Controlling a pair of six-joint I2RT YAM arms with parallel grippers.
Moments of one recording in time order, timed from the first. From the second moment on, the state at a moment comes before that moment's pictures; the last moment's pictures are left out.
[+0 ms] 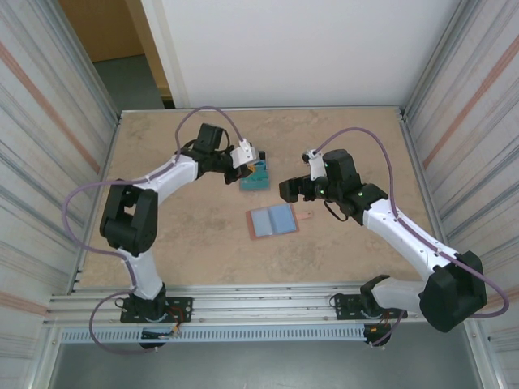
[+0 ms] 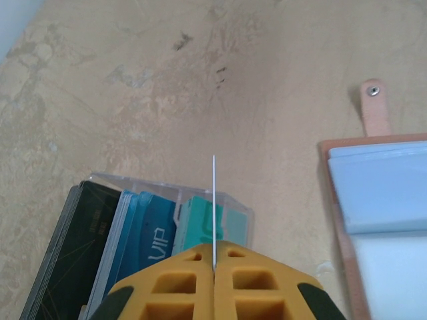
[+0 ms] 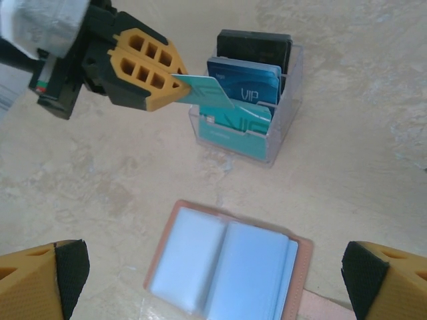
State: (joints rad) left arm -0.39 1.85 1.34 -0.32 0.63 0.82; right arm 0.50 1.21 0.91 -0.33 -0.25 0.27
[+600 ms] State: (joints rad) left arm -0.39 2.01 1.50 -0.46 0.63 0.84; right arm 0.50 1.20 0.90 -0.33 -0.20 0.28
